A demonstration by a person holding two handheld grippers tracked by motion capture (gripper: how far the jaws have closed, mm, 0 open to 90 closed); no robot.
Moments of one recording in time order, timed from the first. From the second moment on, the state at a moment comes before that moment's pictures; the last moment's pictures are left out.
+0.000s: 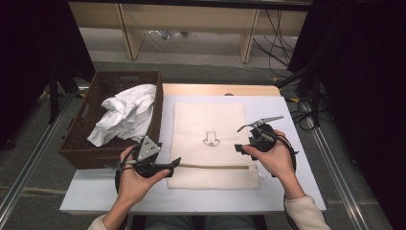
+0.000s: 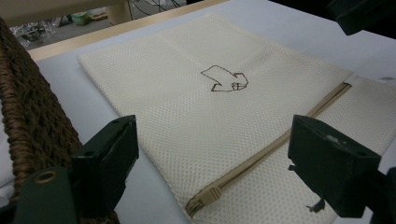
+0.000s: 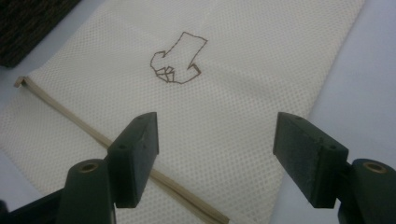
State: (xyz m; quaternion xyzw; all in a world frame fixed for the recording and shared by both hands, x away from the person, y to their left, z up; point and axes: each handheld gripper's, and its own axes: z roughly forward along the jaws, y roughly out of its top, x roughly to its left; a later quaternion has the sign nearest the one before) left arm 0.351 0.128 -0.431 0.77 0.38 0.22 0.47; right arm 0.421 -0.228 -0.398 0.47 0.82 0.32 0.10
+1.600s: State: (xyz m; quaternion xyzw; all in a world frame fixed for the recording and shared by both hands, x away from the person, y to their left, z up) left arm 0.353 0.127 -0.432 0.77 0.39 0.21 0.47; right arm 0.428 -0.149 -0.455 0.41 0.88 0.23 0.06
